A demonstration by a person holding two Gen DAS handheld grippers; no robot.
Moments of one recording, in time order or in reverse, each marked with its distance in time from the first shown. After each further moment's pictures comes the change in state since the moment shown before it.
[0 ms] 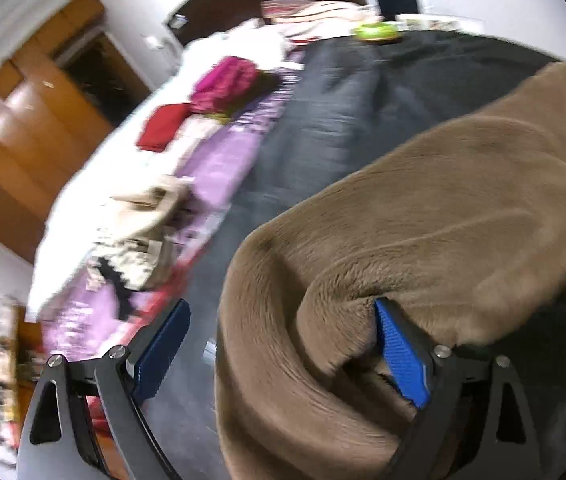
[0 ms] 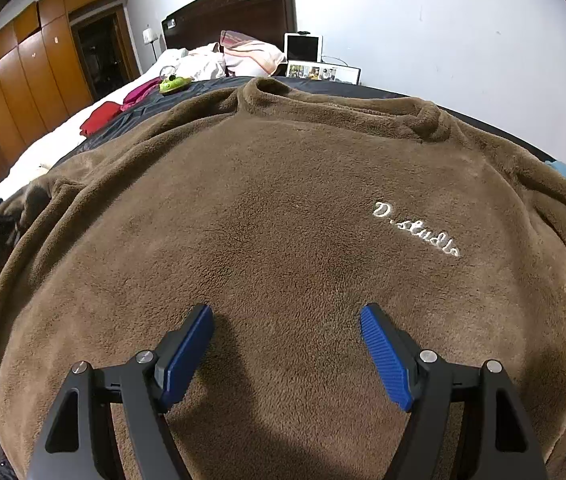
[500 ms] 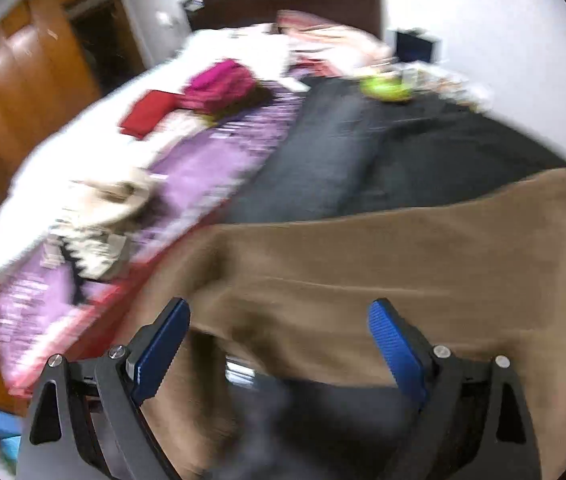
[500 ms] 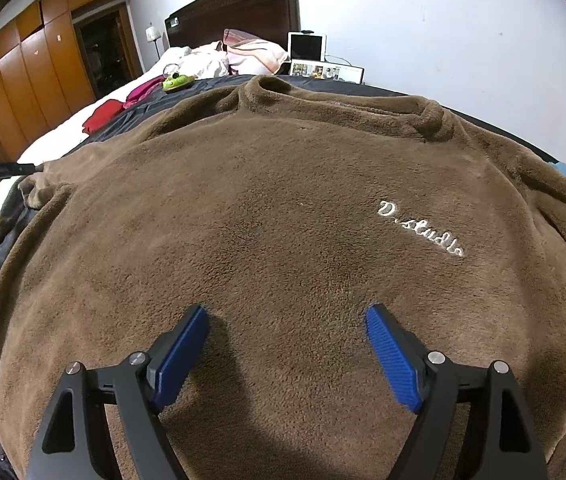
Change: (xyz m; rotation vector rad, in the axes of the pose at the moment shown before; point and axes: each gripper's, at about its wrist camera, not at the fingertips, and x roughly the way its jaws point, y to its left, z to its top) left arm -0.035 0.011 0.043 -0.210 -0.012 -0.367; right arm 0.001 -0.001 0.000 -0.007 0.002 0.012
